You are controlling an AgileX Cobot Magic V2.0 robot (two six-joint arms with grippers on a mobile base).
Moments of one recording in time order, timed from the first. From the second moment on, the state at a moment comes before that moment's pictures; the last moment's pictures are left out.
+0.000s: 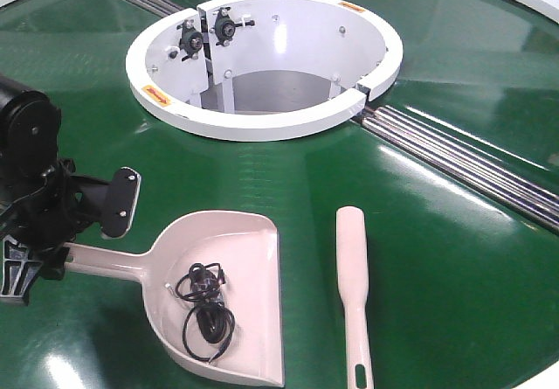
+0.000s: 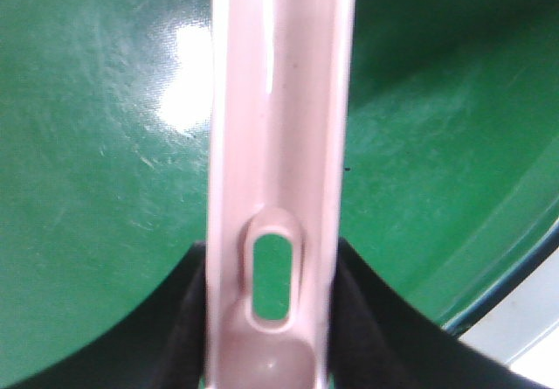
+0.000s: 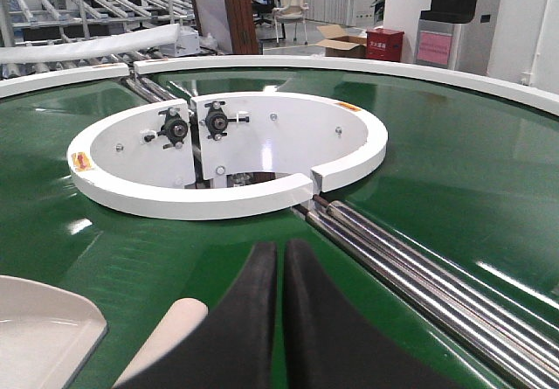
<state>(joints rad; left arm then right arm) -0.32 1.61 -1.19 0.19 1.23 1.15 0.12 0.30 -0.38 0.24 0.27 -0.27</state>
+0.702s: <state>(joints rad) -0.32 1.61 -1.19 0.19 1.23 1.15 0.12 0.30 -0.38 0.24 0.27 -0.27</state>
